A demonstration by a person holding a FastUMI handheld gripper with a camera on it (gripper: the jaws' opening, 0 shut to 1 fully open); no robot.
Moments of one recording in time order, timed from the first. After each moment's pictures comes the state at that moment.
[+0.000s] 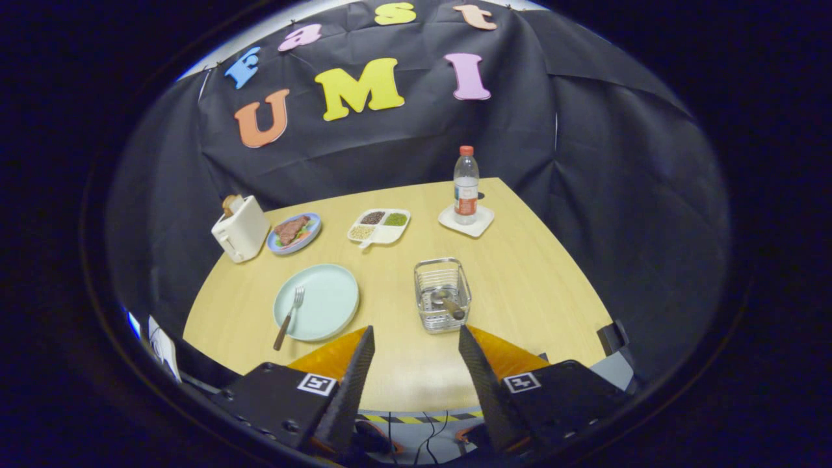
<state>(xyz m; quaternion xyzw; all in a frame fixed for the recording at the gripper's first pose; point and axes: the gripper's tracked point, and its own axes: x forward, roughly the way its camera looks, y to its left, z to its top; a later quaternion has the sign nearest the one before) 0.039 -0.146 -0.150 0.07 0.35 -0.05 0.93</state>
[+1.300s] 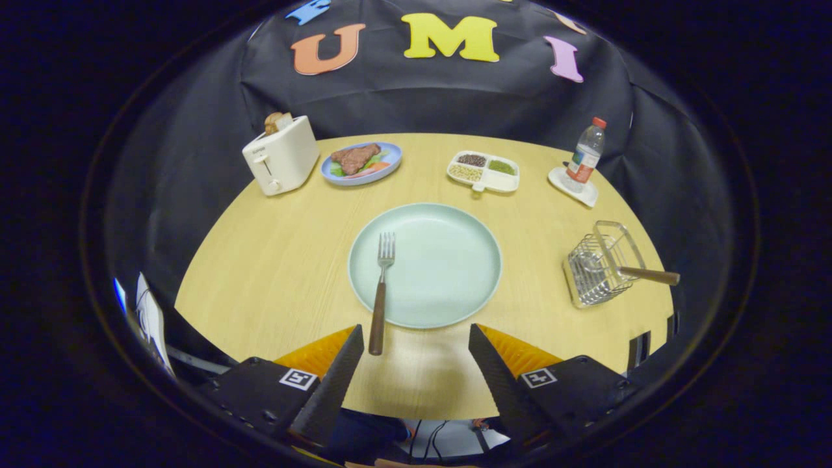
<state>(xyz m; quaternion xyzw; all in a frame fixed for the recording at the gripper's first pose) 0.089 0.069 -0.259 0.01 0.46 0.01 0.89</state>
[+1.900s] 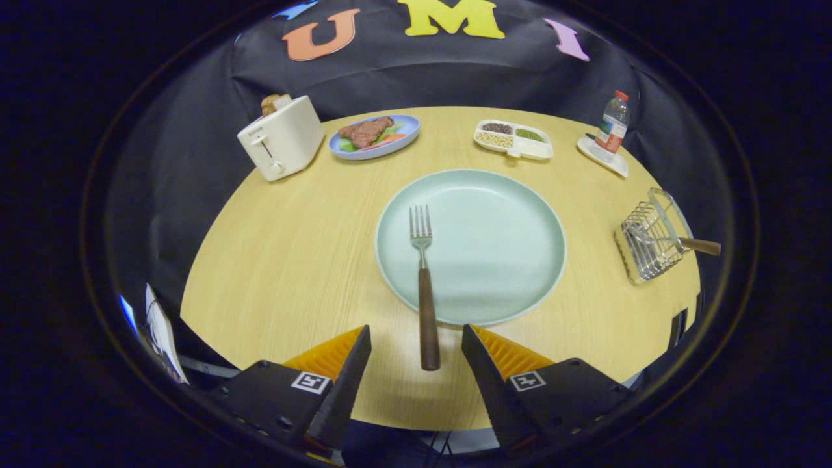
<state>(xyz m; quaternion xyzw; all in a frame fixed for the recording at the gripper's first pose) 0.105 0.117 -0.301 0.05 0.49 0.02 0.87</state>
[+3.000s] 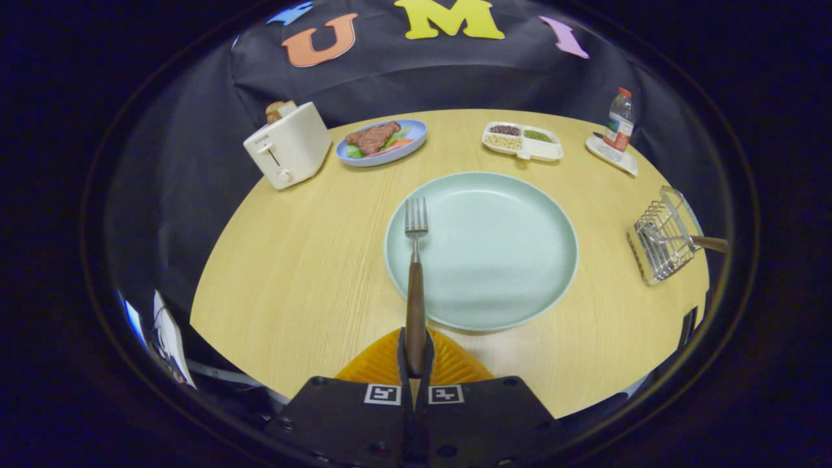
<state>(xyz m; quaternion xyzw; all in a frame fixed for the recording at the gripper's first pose) 0.110 0.118 -0.289 0.07 0.48 0.04 0.88</state>
